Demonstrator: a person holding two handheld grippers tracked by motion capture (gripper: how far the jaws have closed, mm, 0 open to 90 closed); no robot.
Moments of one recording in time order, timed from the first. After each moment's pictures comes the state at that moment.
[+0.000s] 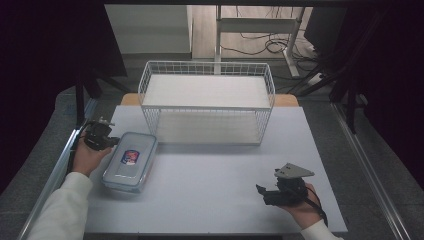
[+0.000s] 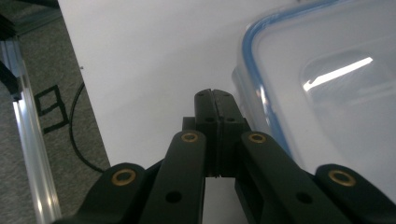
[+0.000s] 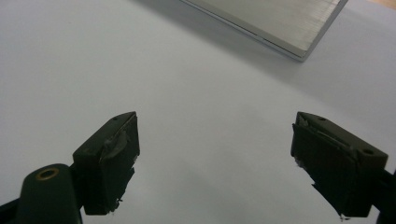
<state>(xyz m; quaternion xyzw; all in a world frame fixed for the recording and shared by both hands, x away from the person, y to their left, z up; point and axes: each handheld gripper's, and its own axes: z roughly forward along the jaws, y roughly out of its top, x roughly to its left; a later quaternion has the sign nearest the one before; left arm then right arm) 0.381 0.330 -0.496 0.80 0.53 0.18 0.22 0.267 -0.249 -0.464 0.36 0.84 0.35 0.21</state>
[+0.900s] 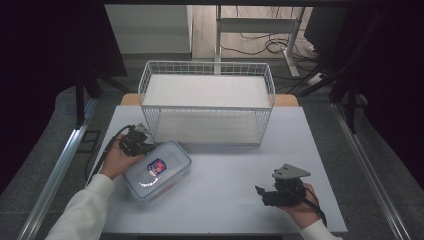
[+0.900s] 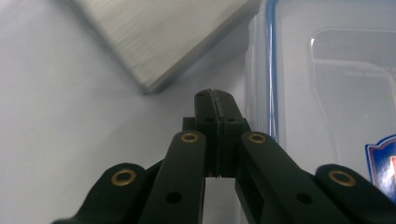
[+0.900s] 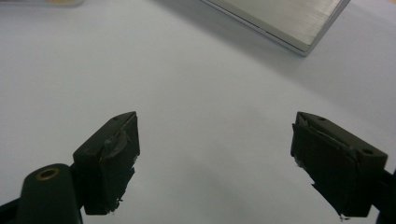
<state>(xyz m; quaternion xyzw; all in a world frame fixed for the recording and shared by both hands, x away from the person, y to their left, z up) 0.379 0.227 -0.492 0.87 0.39 0.12 0.27 0.268 -0.246 -0.470 0.36 0.84 0.33 0.21</state>
